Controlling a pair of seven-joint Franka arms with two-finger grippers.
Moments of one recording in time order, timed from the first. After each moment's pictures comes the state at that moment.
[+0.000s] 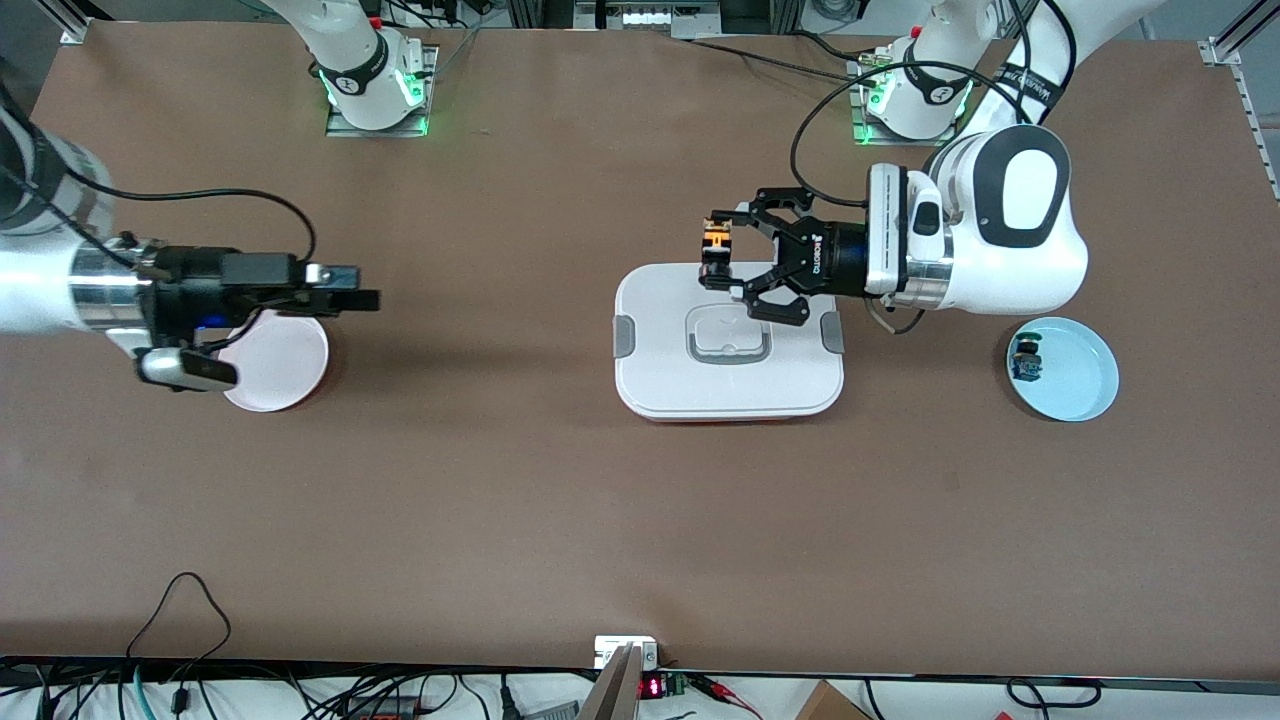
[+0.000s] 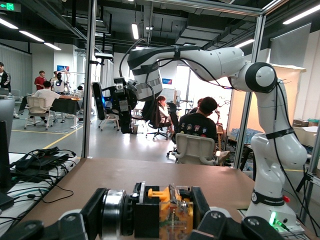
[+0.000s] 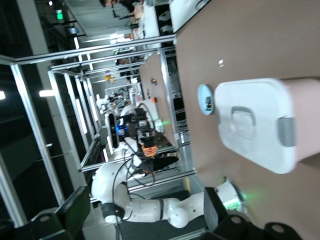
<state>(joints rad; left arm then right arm) 0.37 0.28 -0.74 -1.89 -1.52 1.91 2.01 0.13 0.28 -0.09 -1.65 1.42 1.57 -0.17</state>
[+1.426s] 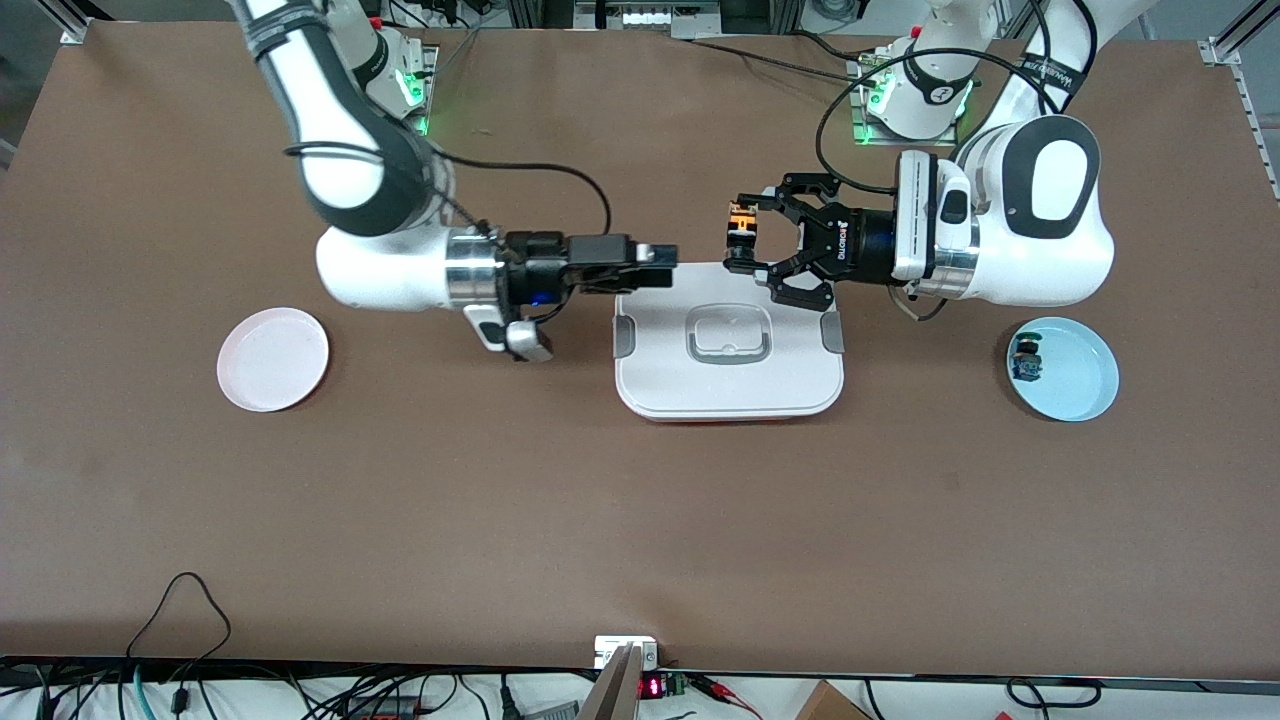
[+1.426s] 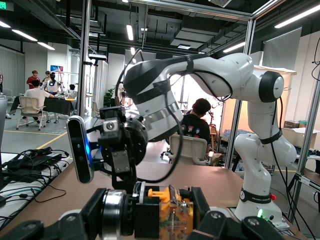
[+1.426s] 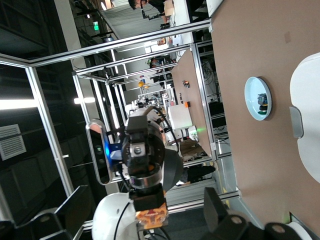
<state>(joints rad) 0.42 0.24 -0.75 -1.93 -1.52 1.85 2.01 0.63 0.42 -0.08 -1.63 1.83 2.05 -0.31</state>
